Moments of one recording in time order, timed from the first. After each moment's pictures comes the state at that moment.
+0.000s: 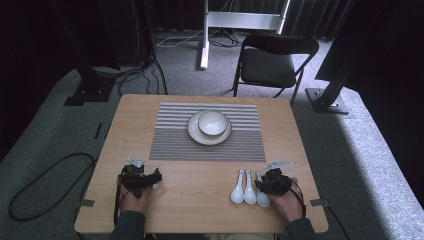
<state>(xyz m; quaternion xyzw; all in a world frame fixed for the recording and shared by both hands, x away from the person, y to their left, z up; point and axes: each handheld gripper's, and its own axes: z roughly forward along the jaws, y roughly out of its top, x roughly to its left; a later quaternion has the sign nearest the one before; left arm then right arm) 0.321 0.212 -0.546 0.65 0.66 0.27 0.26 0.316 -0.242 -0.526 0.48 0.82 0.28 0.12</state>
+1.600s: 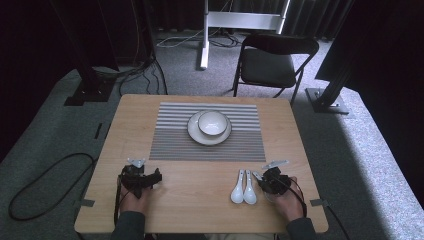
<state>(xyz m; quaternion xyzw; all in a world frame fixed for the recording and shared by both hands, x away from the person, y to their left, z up) 0.320 0.211 -0.546 0.65 0.66 0.27 0.26 0.317 -0.238 -0.521 0.47 0.84 0.23 0.14</state>
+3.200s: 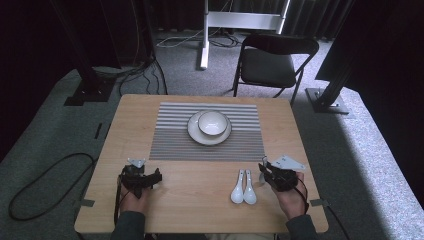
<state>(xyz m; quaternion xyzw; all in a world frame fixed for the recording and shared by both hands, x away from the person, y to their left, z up) 0.320 0.211 -0.546 0.65 0.66 0.27 0.26 0.300 -0.243 -0.478 0.42 0.77 0.39 0.26</state>
